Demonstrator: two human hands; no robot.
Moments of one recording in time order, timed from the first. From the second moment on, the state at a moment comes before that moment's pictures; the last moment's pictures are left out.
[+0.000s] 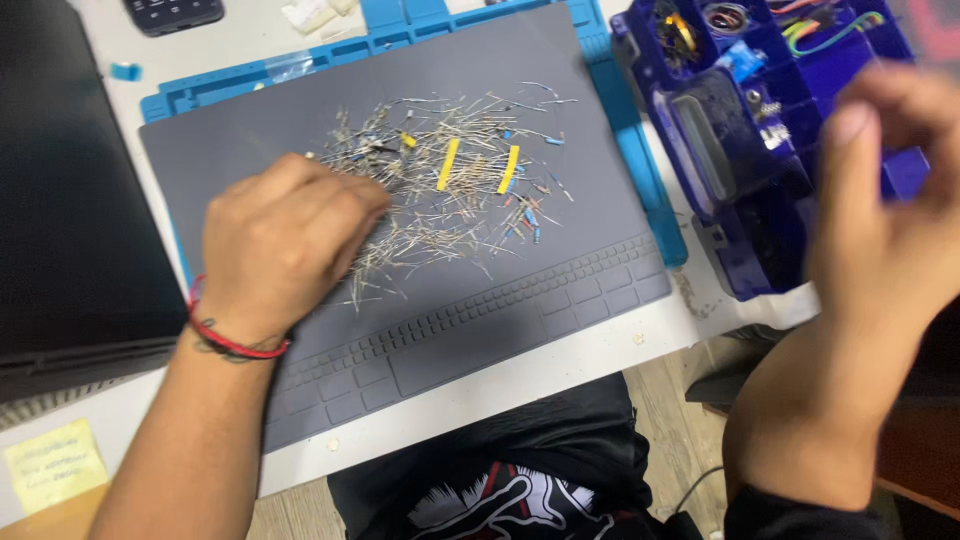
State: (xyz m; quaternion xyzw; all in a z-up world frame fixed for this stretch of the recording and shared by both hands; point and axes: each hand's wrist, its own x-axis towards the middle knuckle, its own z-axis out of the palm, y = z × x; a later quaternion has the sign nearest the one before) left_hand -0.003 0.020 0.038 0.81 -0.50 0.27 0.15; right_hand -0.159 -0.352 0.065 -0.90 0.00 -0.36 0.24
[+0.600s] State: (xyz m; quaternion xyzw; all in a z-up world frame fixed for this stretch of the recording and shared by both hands) left_hand -0.020 -0.004 0.010 0.67 -0.18 -0.14 0.71; right_hand -0.068 -0.210 0.009 -0.84 -0.20 -0.20 0.46
